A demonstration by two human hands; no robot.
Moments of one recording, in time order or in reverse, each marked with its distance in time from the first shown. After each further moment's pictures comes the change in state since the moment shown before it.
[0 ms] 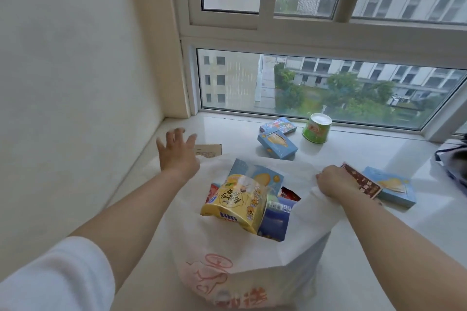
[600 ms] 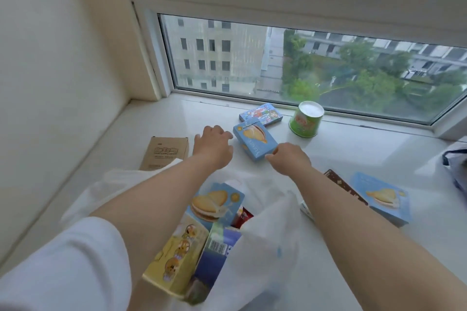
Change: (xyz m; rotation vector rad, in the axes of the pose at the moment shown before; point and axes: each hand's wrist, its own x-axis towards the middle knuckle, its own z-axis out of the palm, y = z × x) left_hand 0.107 0.214 0.046 -0.150 -0.318 0.195; right_hand 0.158 -0.029 -0.018 0.053 -0.106 -0.238
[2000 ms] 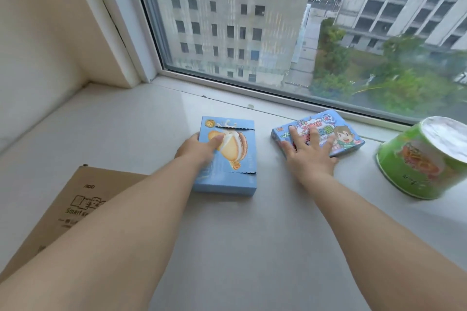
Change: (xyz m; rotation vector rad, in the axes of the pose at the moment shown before) left_hand 0.328 -0.129 0.200 -0.954 0.053 -0.613; right_hand 0.394 -0.031 0.159 -0.056 0.051 -0.057
